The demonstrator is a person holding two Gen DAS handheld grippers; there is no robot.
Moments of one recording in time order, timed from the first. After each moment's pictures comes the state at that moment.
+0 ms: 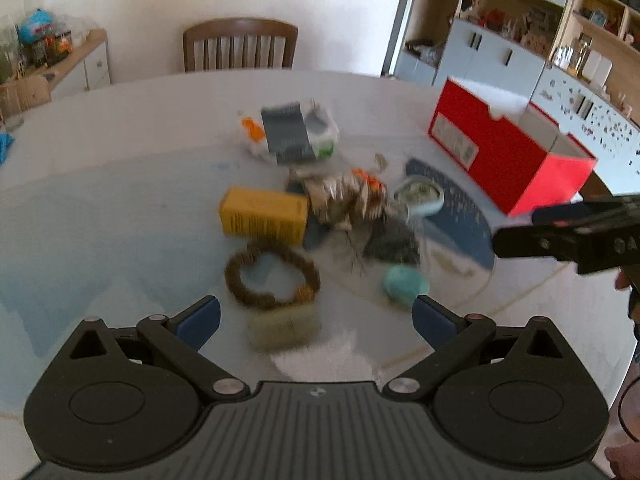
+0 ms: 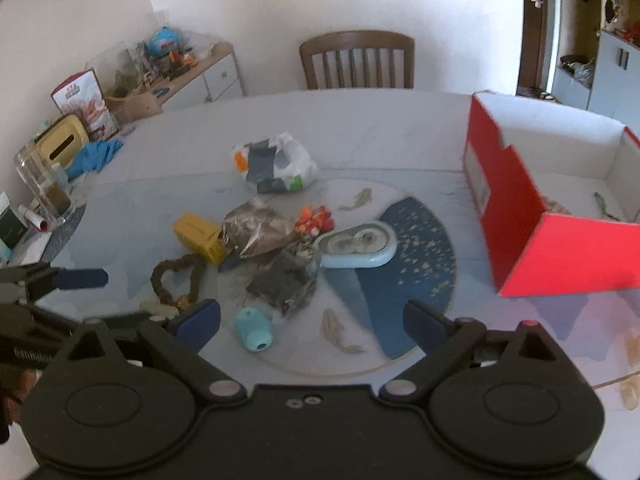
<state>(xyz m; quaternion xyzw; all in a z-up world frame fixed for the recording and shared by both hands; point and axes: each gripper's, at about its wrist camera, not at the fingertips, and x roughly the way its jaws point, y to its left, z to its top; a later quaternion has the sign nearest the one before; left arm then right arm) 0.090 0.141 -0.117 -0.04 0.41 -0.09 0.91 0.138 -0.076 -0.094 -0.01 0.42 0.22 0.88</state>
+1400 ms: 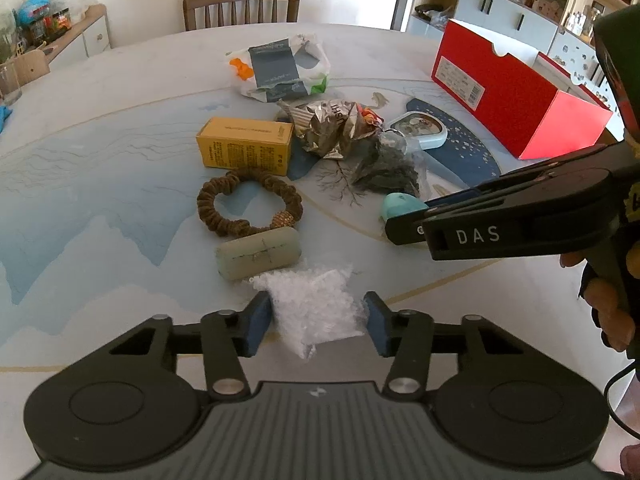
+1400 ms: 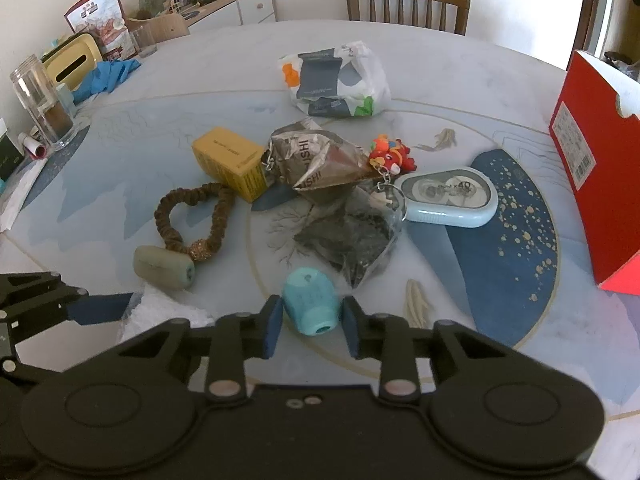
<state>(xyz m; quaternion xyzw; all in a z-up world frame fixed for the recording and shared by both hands) 0.078 0.115 -0.147 -0.02 0.46 -0.07 0.89 0.152 -0.013 -0.150 -0.06 0.48 0.25 0.84</state>
